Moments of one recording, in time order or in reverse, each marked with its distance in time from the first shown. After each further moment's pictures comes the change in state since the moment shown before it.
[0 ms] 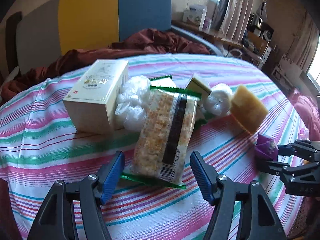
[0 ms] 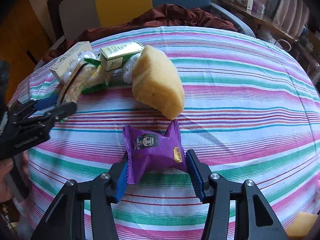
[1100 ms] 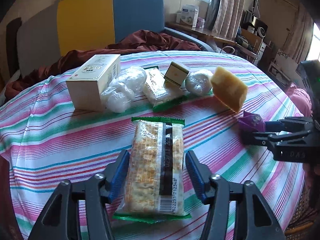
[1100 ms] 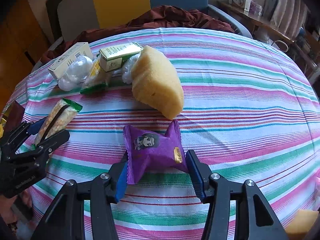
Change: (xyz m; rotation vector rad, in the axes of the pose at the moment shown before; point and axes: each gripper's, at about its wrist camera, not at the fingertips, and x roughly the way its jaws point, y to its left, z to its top) left arm -0.026 -0.020 -0.038 0.041 -0.020 0.005; right arm 0.000 0.002 -0.003 0.011 -0.016 -0.025
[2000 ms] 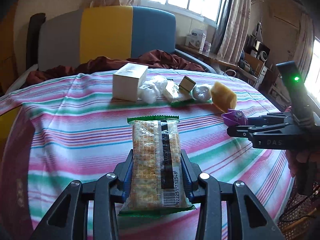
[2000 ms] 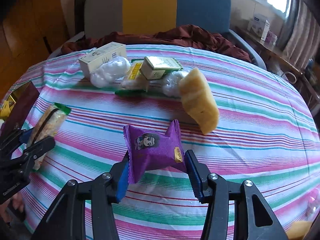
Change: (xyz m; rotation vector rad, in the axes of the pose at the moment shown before) left arm -0.066 0.025 -0.053 -0.100 -0.165 0.006; right arm -0.013 0.051 -0.011 -0.176 -0.109 -0.006
